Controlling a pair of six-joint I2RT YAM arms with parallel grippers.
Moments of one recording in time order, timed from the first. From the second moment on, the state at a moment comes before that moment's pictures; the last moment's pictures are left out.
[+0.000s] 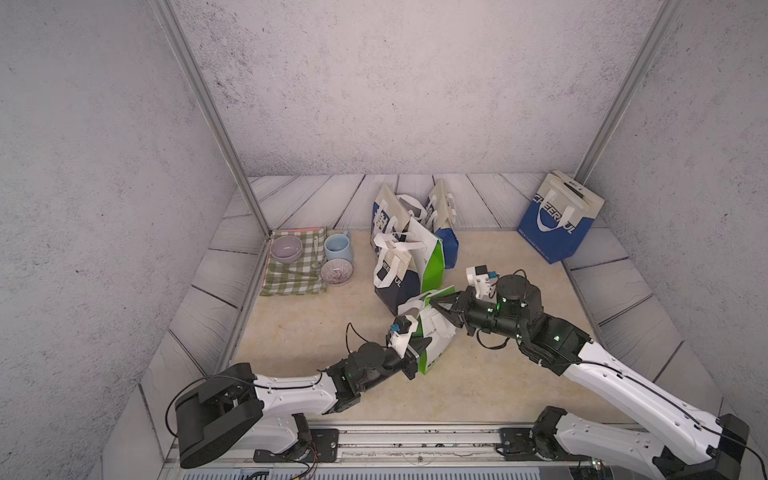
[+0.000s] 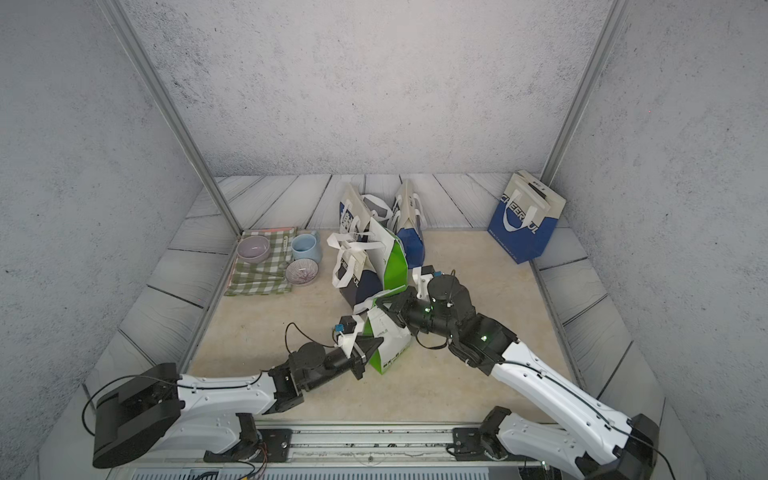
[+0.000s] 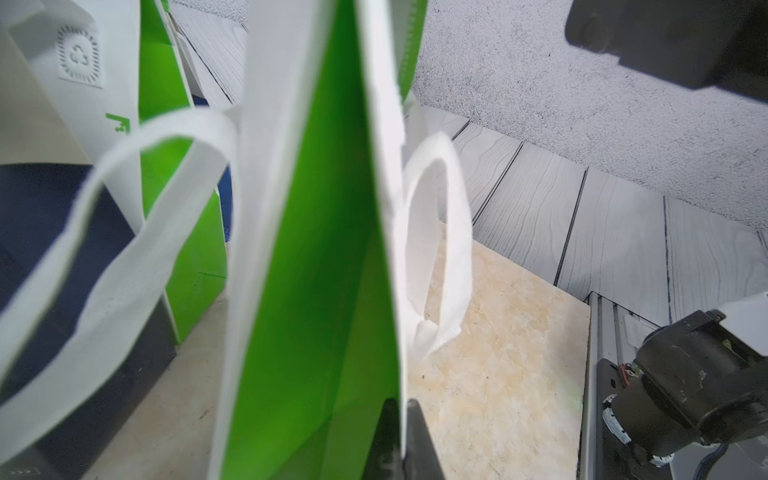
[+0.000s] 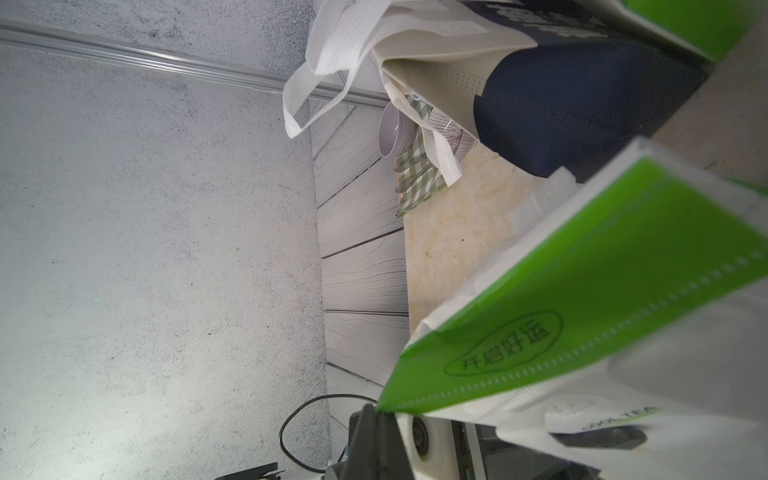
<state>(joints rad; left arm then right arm) -1.09 1.27 0.35 0.81 -0.07 -0.28 0.79 1.01 0.97 -0.29 -0.26 1.34</state>
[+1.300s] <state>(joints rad) -1.09 1.27 0.35 0.78 -0.07 -0.27 0.68 0.97 0.81 -0.18 -0.29 1.40</state>
